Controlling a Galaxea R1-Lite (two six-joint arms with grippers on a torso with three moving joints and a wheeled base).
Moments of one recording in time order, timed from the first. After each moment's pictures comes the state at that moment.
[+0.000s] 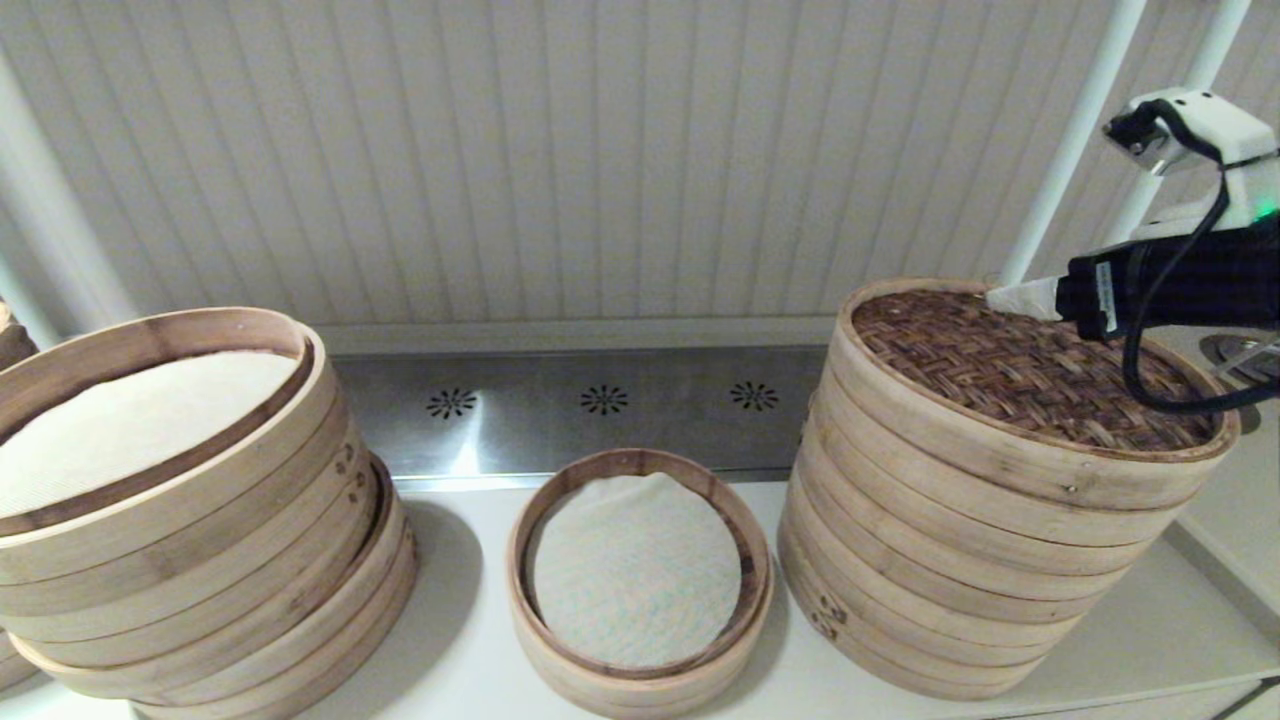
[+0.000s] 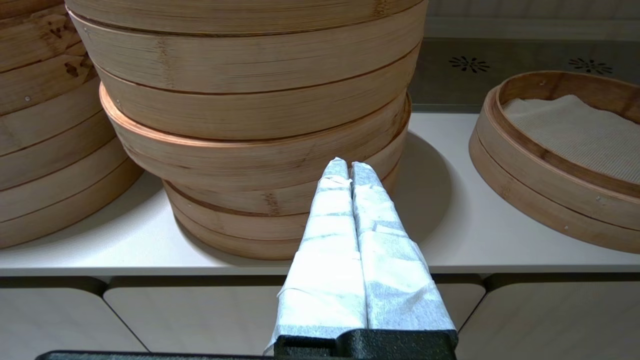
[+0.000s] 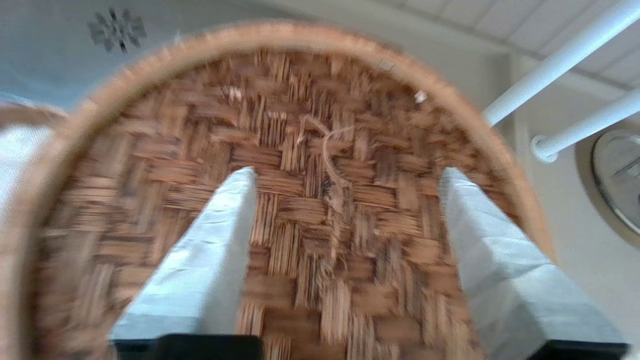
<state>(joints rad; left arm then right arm) 0.00 0.00 -0.01 0.00 0.00 -0.01 0.10 1.45 -1.34 0.22 0.02 -0.22</state>
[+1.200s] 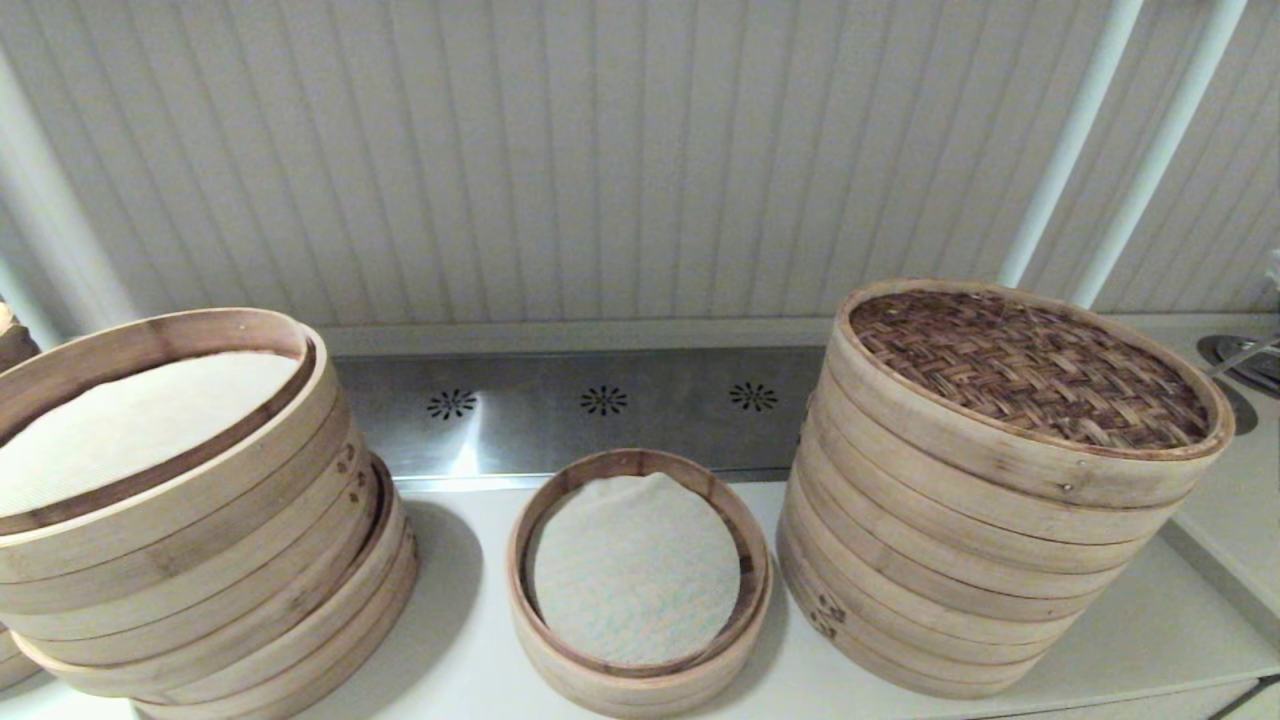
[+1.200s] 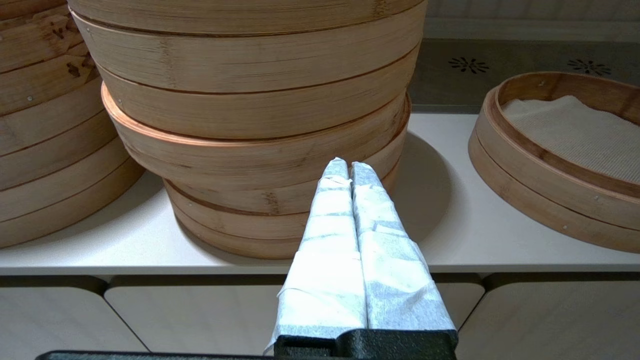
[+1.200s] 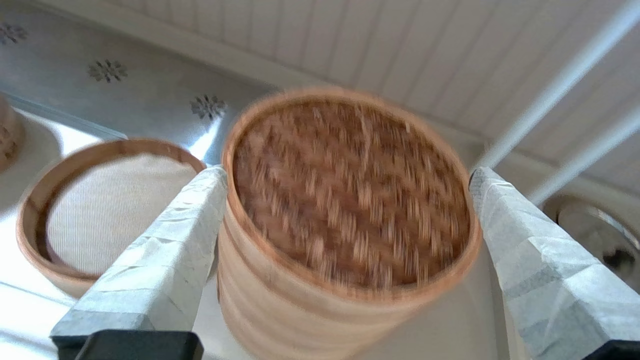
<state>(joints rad) 0.00 0.00 -0.01 0.00 0.00 -0.01 0.24 0.96 -1.23 0.34 0.01 -0.22</state>
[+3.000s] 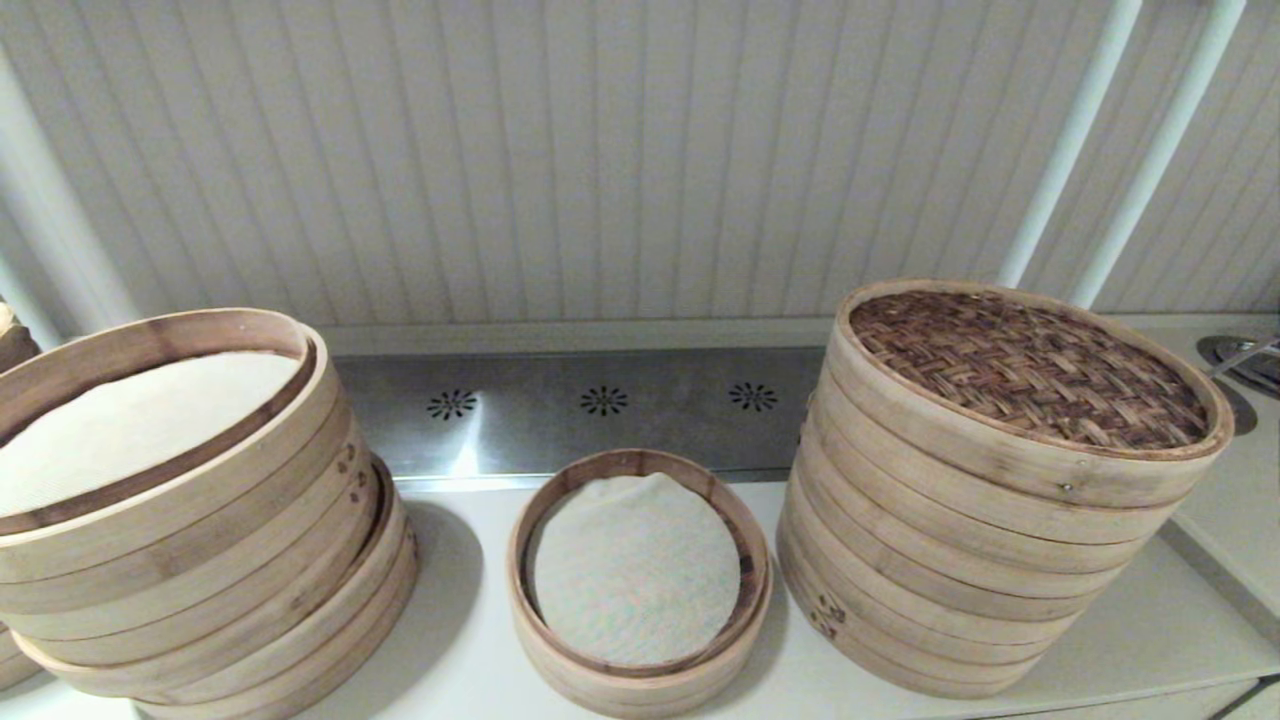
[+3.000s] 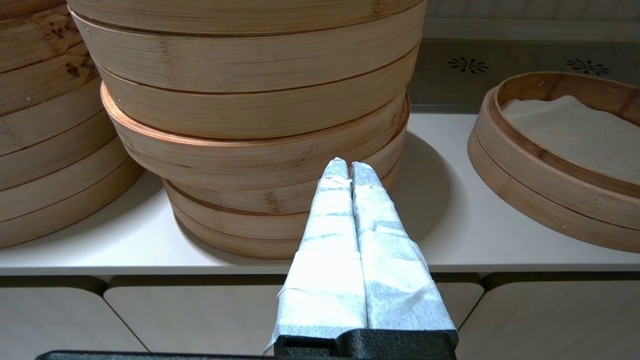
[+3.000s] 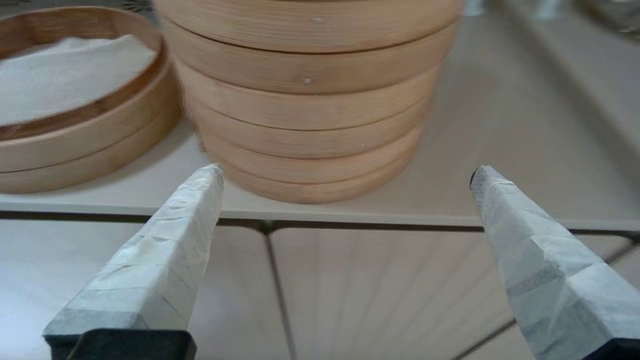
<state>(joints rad) 0.00 0.00 -0.01 0.00 0.00 -0.01 0.02 0.17 0.00 -0.08 0.04 -0.01</state>
